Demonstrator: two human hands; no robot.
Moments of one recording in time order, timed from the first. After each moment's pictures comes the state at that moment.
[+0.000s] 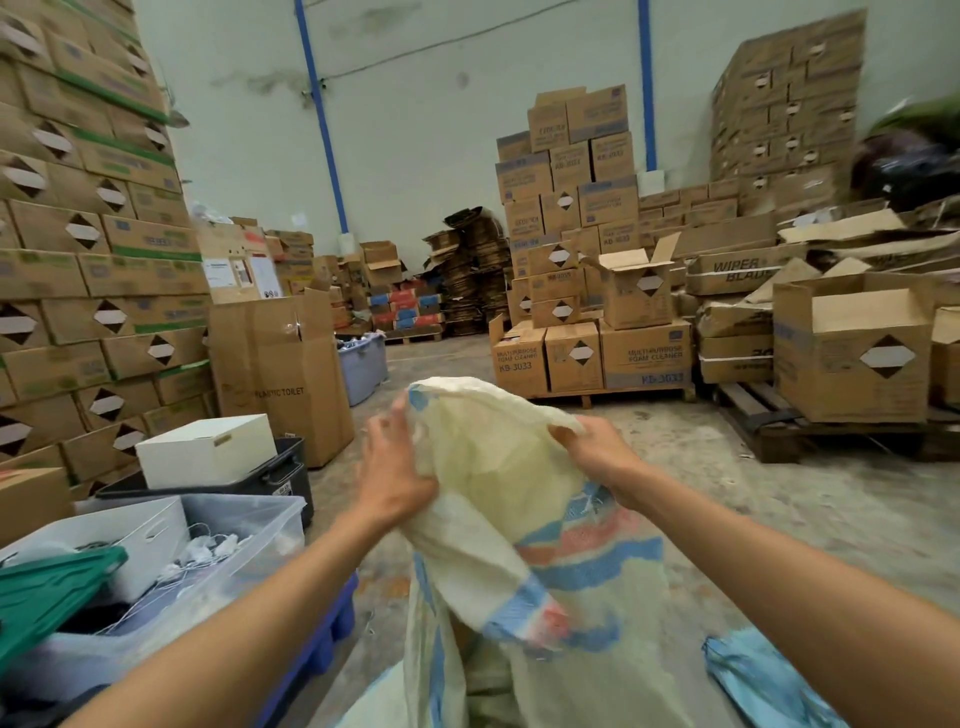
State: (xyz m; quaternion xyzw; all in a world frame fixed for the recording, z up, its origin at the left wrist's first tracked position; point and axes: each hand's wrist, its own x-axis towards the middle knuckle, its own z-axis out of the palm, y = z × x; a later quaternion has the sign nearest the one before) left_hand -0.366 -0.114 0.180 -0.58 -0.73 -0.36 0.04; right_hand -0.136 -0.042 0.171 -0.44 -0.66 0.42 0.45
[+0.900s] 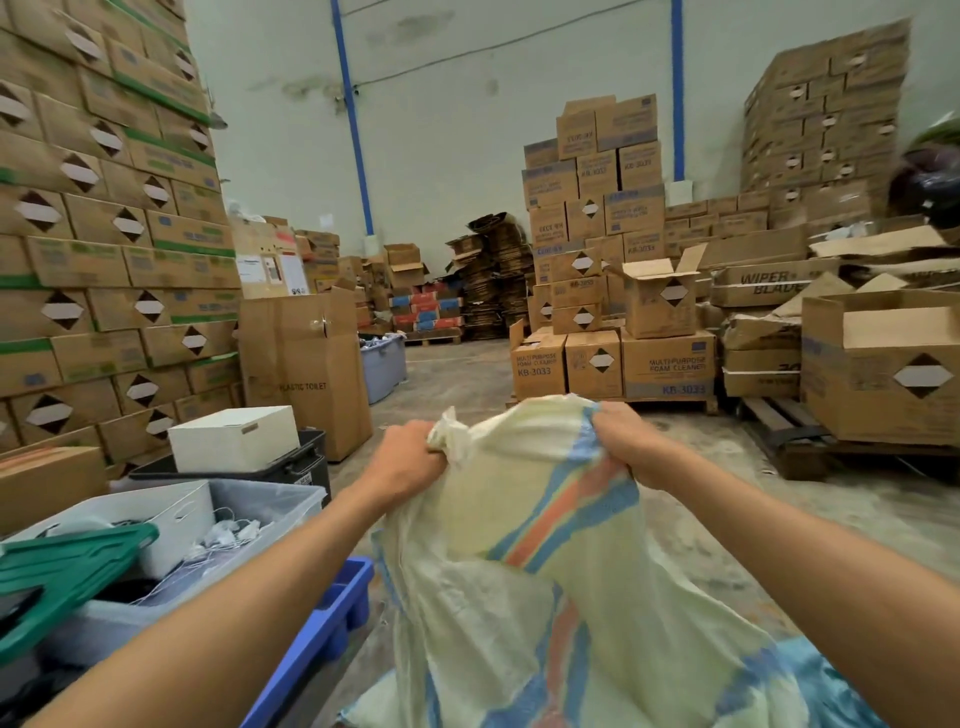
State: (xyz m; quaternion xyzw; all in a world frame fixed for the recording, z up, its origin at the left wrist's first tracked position) left_hand -0.376 -0.139 0.200 -0.66 -0.68 -0.30 0.03; right_hand -0.136 -0.026 0.186 -0.49 -0.67 0.39 0.39
